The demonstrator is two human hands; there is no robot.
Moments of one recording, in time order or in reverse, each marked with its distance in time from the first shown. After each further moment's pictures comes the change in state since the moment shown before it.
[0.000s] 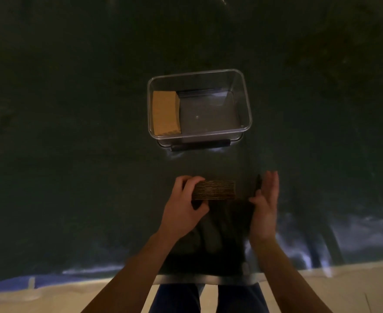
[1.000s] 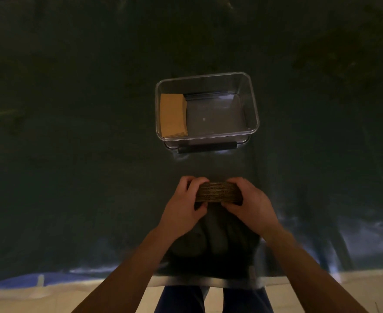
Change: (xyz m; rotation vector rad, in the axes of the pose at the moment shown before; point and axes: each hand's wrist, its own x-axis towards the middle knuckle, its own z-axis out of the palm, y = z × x) left_hand 0.004 -0.004 -0.016 0.100 -0.058 0.063; right_hand 0.035 -0.005 0.006 -1.054 -0.431 -0.360
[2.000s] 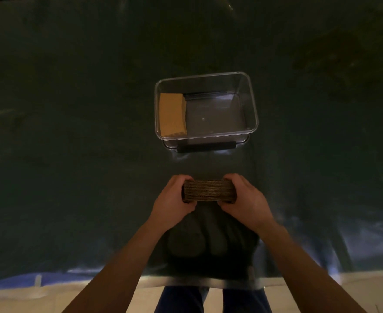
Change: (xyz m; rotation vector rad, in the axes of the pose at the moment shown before) left_hand 0.008 -0.010 -0.021 -0.064 -0.022 -0.163; right_hand 0.010 -0.001 0.004 -0.040 -0.010 -0.030
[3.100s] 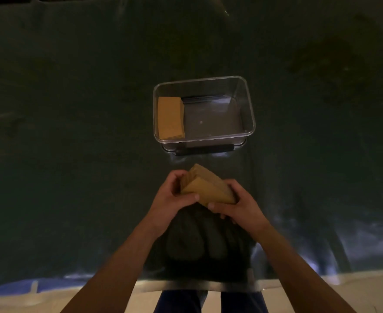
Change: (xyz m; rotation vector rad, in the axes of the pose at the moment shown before) left_hand -0.003 0.008 -0.005 -0.672 -0.005 -0.098; right_hand -0.009 -0.008 0.007 0.760 -0.101 0.192
